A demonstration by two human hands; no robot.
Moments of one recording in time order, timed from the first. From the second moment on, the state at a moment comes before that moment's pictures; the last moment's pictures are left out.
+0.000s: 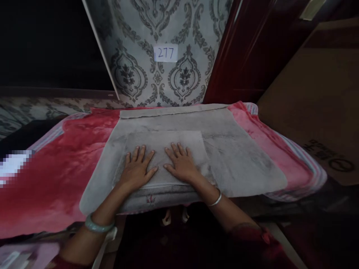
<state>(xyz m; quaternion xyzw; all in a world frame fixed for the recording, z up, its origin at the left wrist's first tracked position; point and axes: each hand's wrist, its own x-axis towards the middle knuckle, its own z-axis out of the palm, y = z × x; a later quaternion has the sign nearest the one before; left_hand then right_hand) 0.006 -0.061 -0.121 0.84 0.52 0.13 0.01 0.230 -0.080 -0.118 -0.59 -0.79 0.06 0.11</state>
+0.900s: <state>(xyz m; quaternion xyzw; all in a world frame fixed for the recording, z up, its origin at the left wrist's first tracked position) 0.011 -0.074 -0.107 0.84 0.55 0.05 -0.01 0.205 -0.007 -0.090 -0.62 -0.77 0.01 0.10</state>
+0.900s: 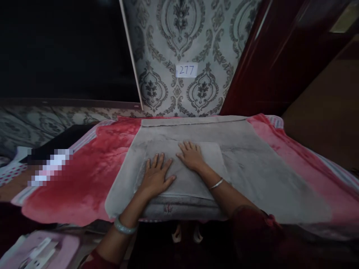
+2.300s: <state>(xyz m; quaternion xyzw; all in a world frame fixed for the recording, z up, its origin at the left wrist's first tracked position) -0.023 -0.122 -0.131 0.76 0.63 0.16 -0.08 0.175 -0.046 -0.082 -0.64 -0.77 0.01 0.05</state>
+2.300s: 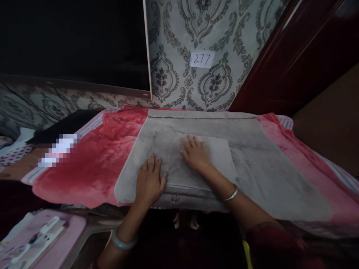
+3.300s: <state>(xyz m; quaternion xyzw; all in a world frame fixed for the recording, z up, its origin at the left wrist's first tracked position) 0.025 -0.018 -0.048 0.82 0.57 0.07 -0.06 0.237 -0.022 -0.066 -0.64 -0.76 0.03 0.09</state>
